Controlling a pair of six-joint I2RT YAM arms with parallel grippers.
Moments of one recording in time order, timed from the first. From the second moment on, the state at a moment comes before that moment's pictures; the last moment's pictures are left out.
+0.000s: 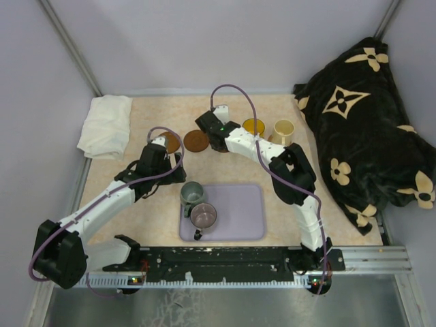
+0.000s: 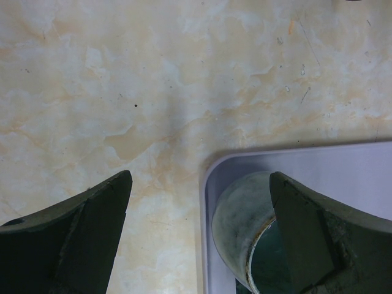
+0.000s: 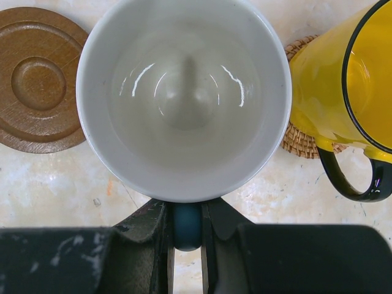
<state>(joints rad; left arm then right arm) -0.48 1.16 0.73 -0.34 -0.17 -0.46 0.76 2.14 1.79 -0.63 0.54 0.53</state>
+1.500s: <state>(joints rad) -0.48 1.17 0.73 -0.34 -0.17 -0.46 0.76 2.13 1.72 -0.56 0.55 0.54</state>
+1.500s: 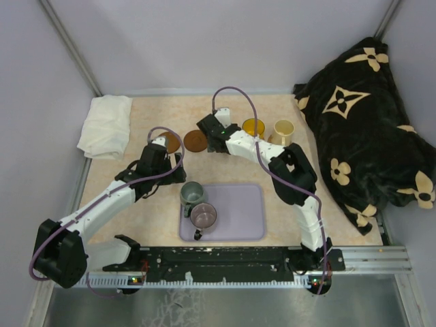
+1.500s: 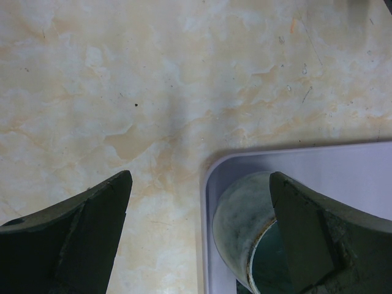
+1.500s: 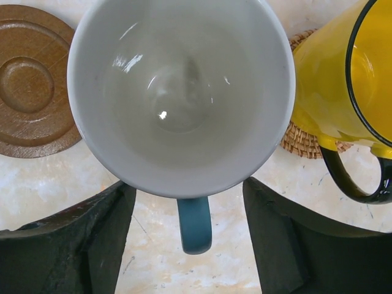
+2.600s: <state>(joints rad) -0.48 0.92 0.70 -0.33 -0.23 -0.52 0.78 1.37 1.19 -0.33 0.66 0.53</state>
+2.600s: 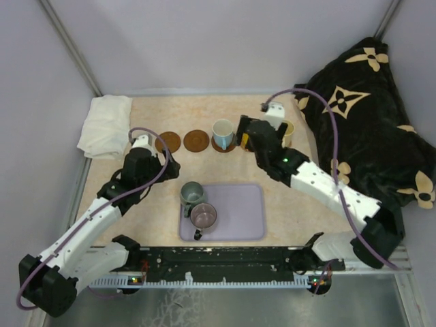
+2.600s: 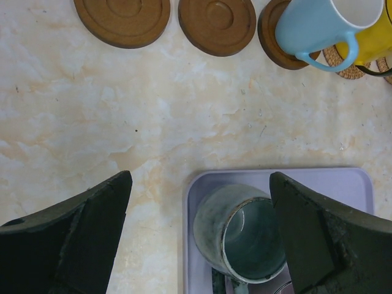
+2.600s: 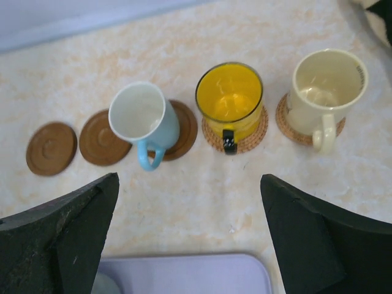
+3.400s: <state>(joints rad) -0.74 0.82 0.68 -0.68 -0.29 -0.76 0.71 1.19 0.96 -0.20 0.60 0.50</state>
